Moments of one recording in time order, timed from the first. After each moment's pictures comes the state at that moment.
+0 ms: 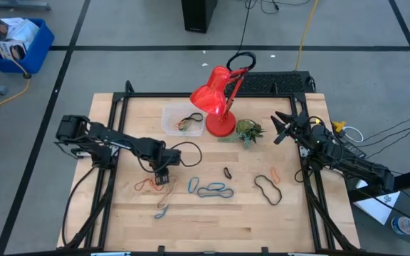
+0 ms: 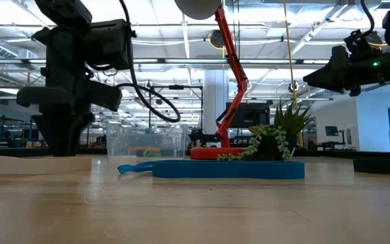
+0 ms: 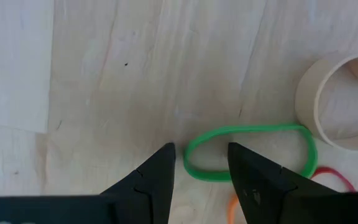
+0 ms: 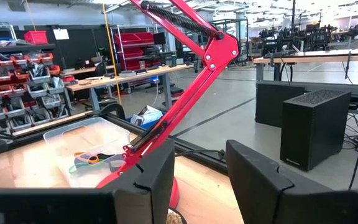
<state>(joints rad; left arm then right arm) -0.06 1.59 0.78 -0.71 0.05 -0.30 -0.46 0.06 0.02 0.09 0.29 0.09</state>
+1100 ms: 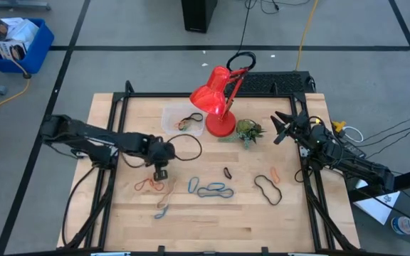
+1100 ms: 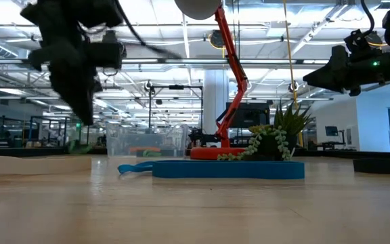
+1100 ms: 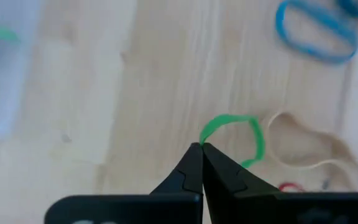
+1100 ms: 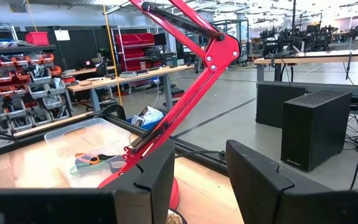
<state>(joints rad) -0.06 1.31 0.77 -0.63 -0.05 -0.24 -0.46 0.07 0.02 0.10 0.29 0.09</state>
